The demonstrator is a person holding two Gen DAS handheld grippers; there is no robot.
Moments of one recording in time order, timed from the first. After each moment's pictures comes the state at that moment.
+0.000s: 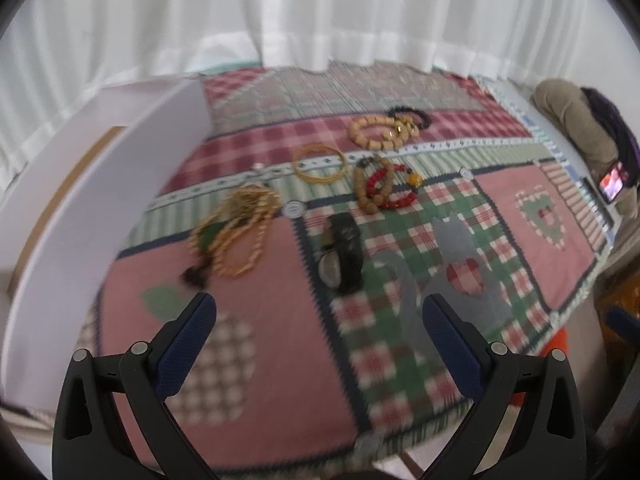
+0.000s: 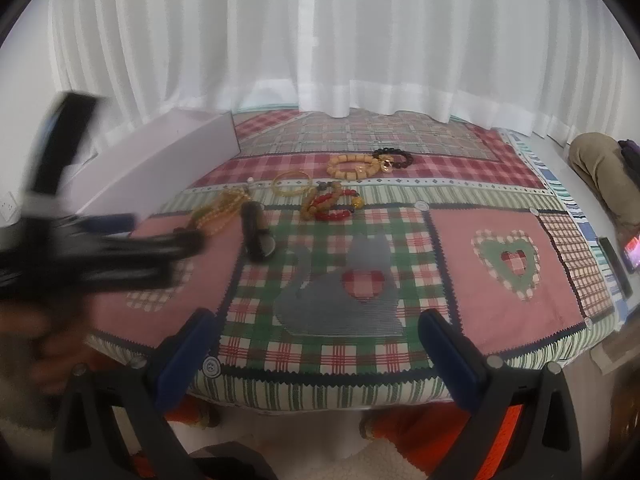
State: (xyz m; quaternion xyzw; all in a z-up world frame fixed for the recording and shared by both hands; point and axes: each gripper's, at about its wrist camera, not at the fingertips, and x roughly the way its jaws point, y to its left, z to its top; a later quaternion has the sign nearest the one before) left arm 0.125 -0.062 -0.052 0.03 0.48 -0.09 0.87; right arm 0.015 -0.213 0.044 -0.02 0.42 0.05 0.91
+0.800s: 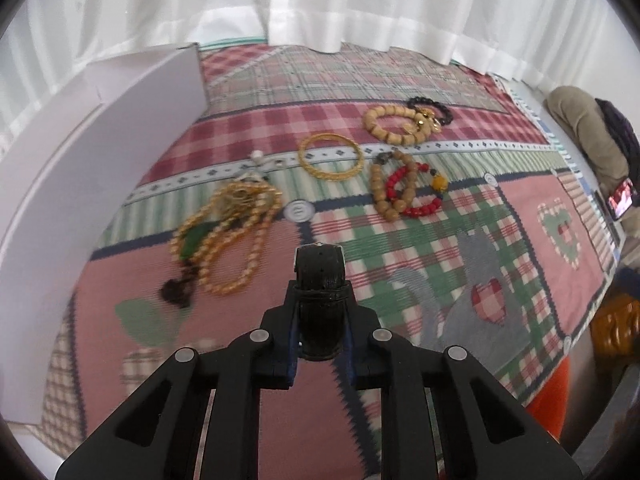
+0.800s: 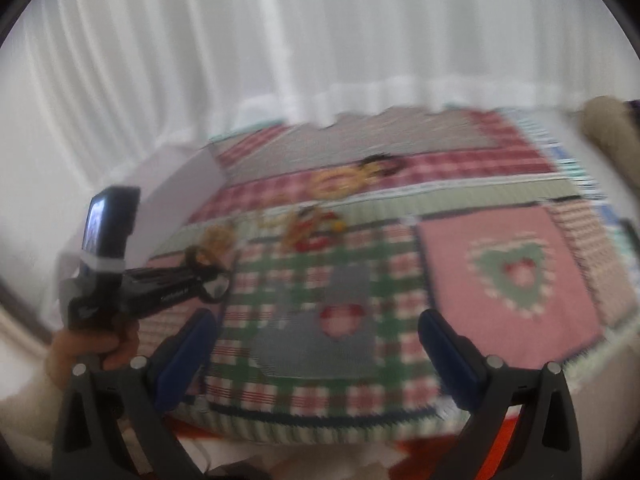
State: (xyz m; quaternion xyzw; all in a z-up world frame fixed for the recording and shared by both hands) left arm 0.151 -0.042 -0.068 0.00 0.50 -0.09 0.86; right arm 0.090 -0.277 0.046 0.07 0.45 0.13 0.88
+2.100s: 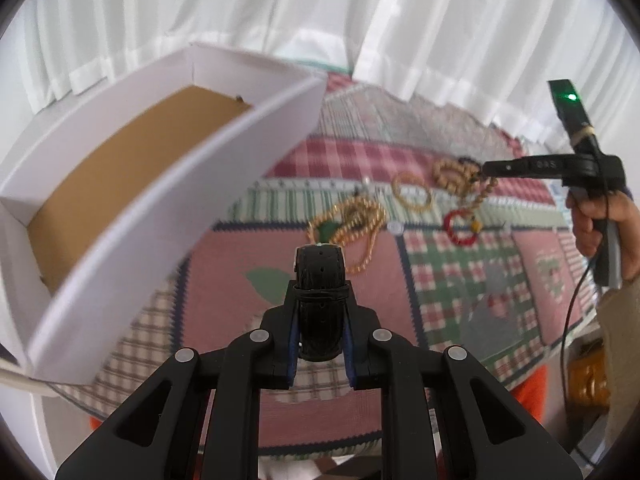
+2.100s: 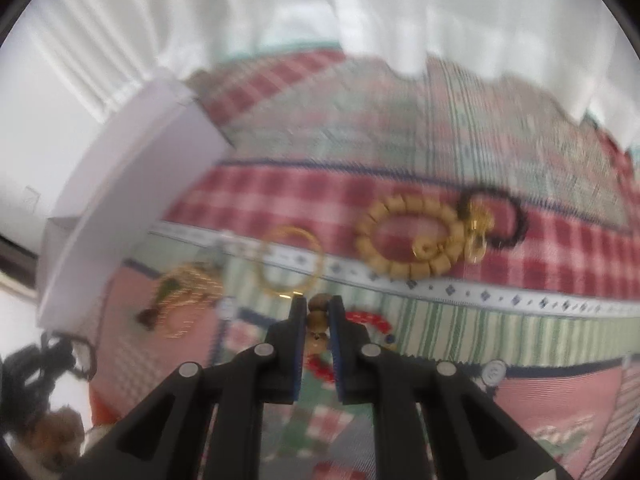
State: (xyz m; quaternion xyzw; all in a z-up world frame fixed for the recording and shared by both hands) left arm 0.109 0.082 -0.005 -0.08 0.47 -0.04 0.88; right arm 0.299 -0.196 0.035 -0.04 0.56 0.21 0.80
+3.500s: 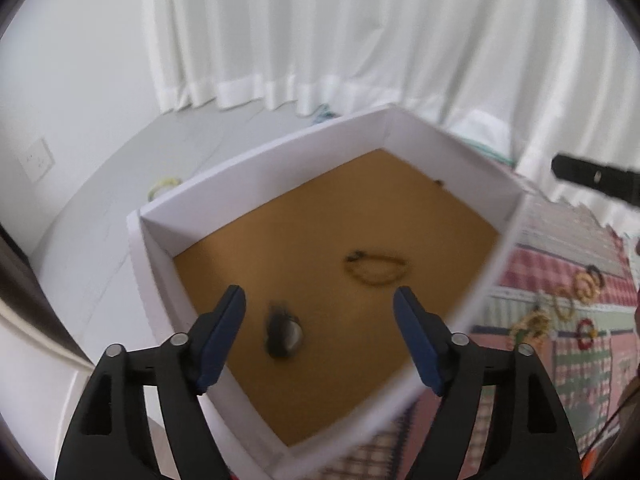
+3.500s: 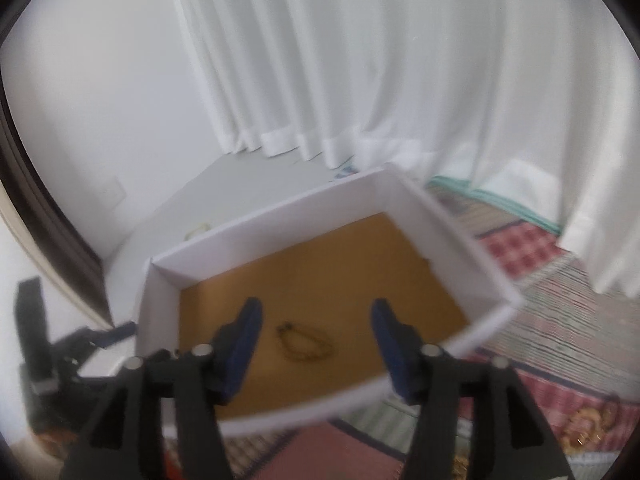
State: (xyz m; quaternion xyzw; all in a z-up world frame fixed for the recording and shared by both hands) left arm 0.120 0.259 0.018 -0.08 0.41 0.16 0.90; right arm 0.261 0.086 0.110 -0.08 0.40 0.34 0.85
